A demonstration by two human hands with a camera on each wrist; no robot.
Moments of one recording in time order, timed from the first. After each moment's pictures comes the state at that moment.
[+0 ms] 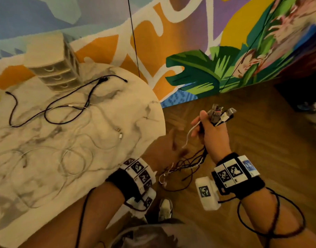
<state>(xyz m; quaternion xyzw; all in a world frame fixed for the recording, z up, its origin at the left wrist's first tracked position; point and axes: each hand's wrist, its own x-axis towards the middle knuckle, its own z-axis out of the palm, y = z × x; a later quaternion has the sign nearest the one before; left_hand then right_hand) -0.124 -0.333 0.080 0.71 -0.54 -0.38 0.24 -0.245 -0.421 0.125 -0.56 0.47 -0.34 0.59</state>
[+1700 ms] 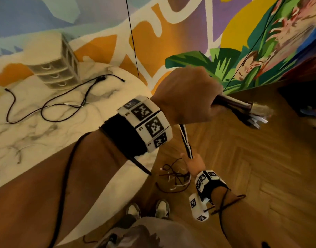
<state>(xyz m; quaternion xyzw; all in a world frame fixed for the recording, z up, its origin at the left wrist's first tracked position) -0.142 -0.403 0.239 0.58 -0.77 0.03 0.25 -0.286 -0.422 -0.049 -0.60 0.60 -0.01 0.53</state>
